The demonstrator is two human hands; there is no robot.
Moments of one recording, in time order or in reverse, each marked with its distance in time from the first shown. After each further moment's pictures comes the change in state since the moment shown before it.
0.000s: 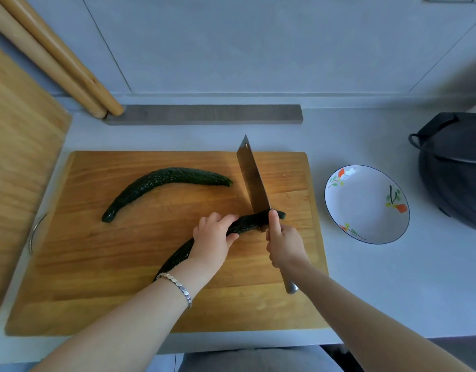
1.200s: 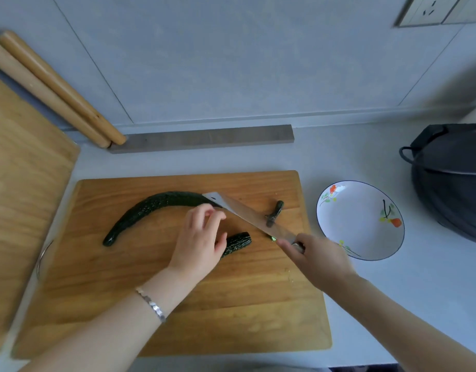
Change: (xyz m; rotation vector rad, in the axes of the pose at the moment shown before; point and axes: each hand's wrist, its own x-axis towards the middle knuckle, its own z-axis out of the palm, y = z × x) left_hand 0.007 0.019 -0.049 0.241 0.334 0.338; right_hand -0.007 0.002 -0.086 -0.659 0.088 -0.309
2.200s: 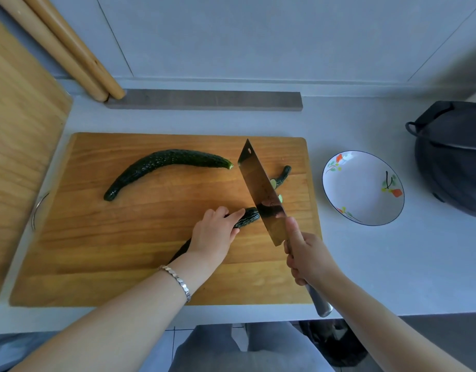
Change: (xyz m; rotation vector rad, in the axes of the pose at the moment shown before) left_hand -0.053 0.012 0.037 -0.020 -0.386 -0.170; right_hand -0.055 -0.034 0.045 0.735 -0.187 0.370
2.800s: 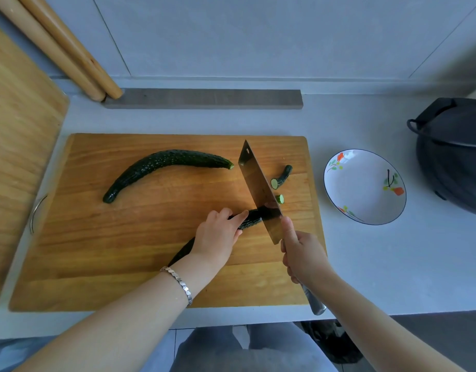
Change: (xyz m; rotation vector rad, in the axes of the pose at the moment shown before) left_hand 0.000 0.001 0.000 0.042 -0.008 0.043; right_hand 0.006 -0.004 0.013 -0.121 0.062 -0.041
